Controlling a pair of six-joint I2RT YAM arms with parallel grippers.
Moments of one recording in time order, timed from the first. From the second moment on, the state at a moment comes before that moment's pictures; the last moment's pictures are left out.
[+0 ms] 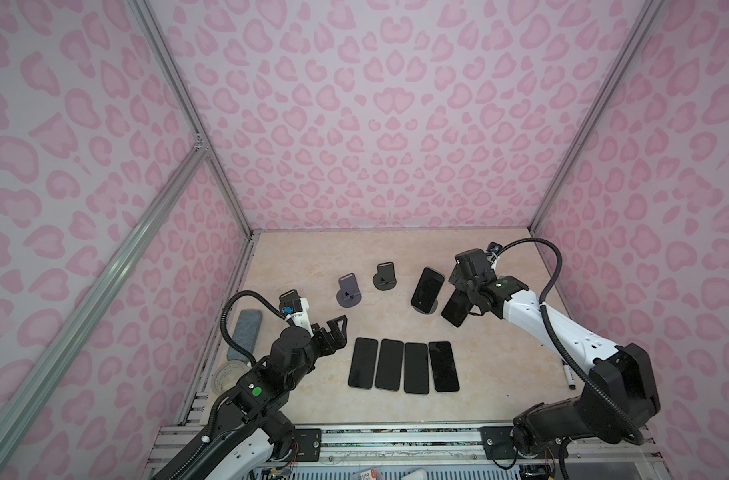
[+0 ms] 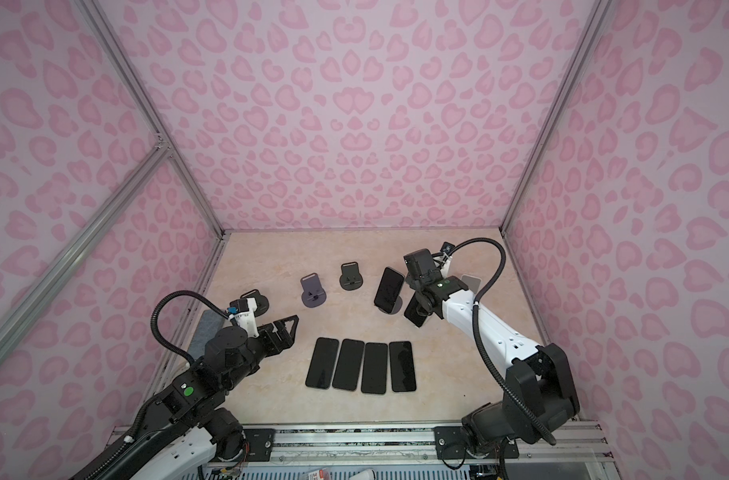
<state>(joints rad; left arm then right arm) -0.66 0.60 0.52 -0.36 -0.24 -0.76 0.44 1.48 1.13 -0.54 0.57 0.77</state>
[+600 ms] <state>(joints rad) -0.65 0.59 0.51 -0.35 -0.21 -0.75 0.44 1.56 1.12 -0.58 0.57 0.82</state>
